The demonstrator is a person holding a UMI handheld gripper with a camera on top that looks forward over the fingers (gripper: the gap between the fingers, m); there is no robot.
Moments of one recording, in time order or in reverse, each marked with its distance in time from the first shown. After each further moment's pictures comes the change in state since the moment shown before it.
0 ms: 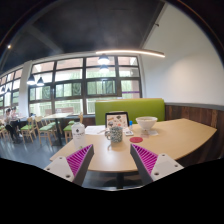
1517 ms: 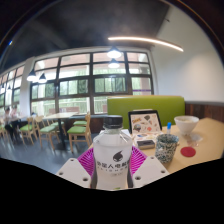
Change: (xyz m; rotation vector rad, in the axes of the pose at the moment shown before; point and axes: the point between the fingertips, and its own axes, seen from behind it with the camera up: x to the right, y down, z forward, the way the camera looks) arm -0.156 0.016 0.317 0.002 -0.071 -0.007
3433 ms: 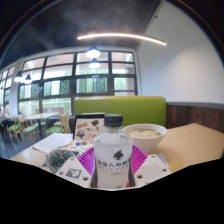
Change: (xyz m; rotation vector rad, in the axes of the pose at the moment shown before) arm 0.346 -0.020 0.075 0.008 0.115 -0.010
